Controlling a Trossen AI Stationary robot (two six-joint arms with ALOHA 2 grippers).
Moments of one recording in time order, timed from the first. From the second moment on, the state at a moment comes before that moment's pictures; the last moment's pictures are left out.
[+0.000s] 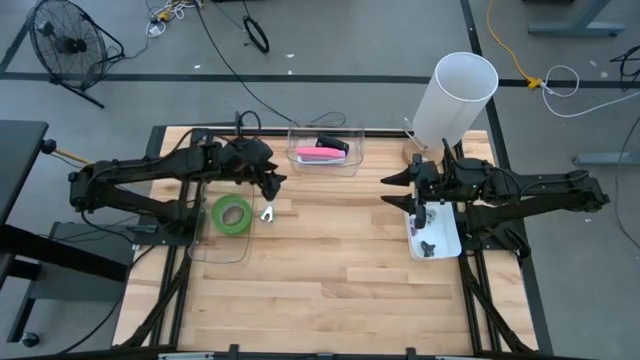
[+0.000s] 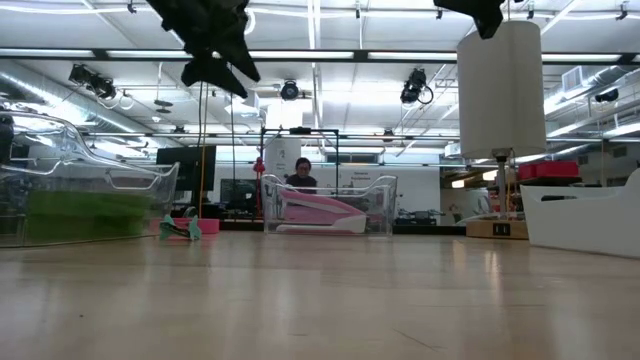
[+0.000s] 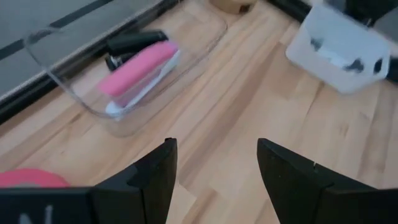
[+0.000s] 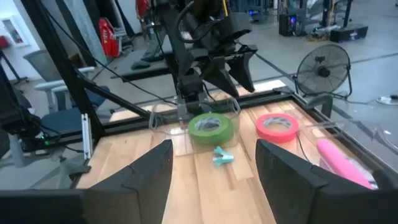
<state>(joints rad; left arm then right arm) 0.23 1.15 1.01 -0.56 -0.16 -0.41 0.03 0.79 0.77 -0.13 0.09 0.18</state>
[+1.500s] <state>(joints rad) 0.18 1.69 1.43 -1.16 -0.18 -0.92 0.03 0.79 0.77 -0.10 0.09 0.25</state>
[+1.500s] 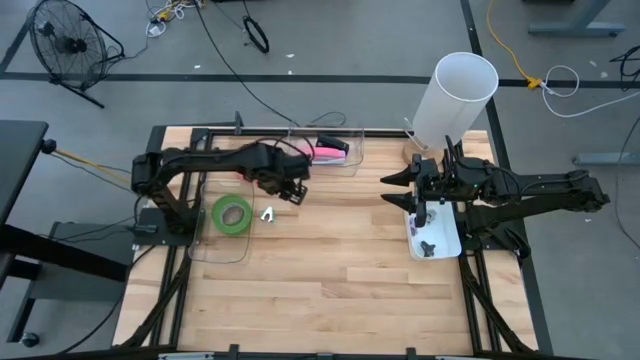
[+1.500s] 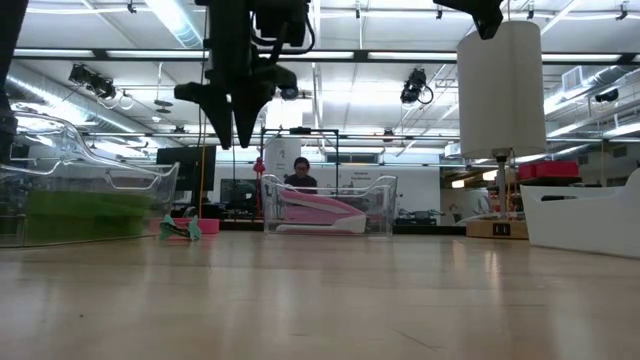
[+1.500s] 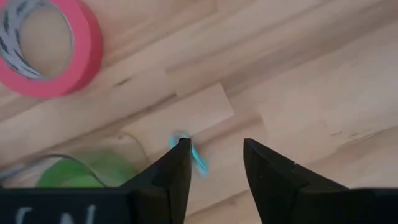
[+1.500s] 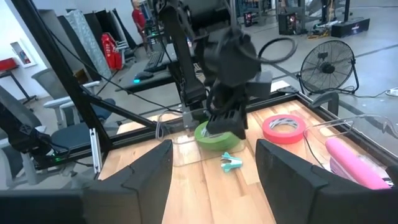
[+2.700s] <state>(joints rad) 0.05 1.72 1.43 -1.02 -0.16 -1.22 0.03 0.79 0.77 -0.11 -0.15 0.31</state>
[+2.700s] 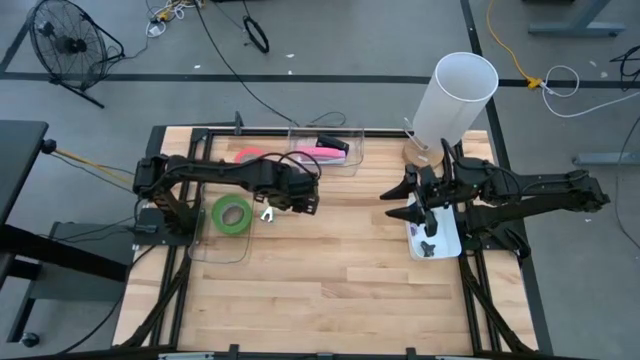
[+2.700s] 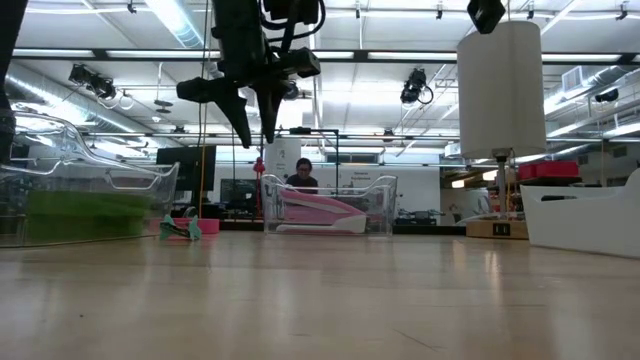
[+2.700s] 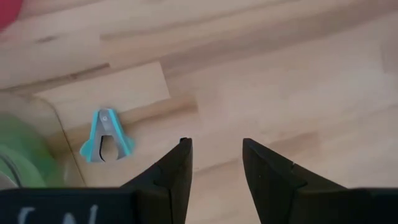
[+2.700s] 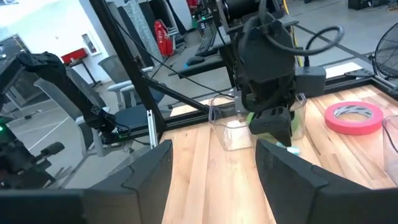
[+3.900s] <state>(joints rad) 0.02 1.93 1.43 -1.21 -0.19 -1.33 0.03 0.79 0.77 -0.17 -0.15 0.31</state>
